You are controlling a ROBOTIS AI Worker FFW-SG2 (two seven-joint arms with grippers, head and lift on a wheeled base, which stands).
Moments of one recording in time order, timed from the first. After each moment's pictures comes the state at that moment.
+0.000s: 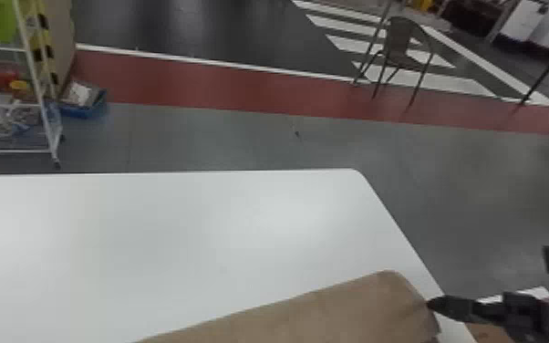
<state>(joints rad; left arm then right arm) 0.74 0.26 0.43 -2.20 -0.49 -0.37 -1.57 0.12 -0.51 -0.74 -1.71 0.14 1.57 1.36</state>
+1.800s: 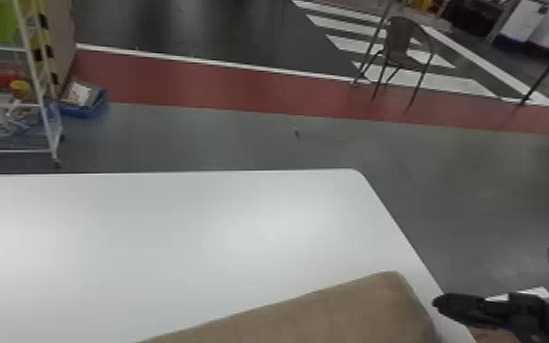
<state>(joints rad) 0.68 0.24 0.61 -2.22 -0.46 -0.29 -1.57 0.10 -0.53 -0.75 -1.64 0.17 1.57 1.36</state>
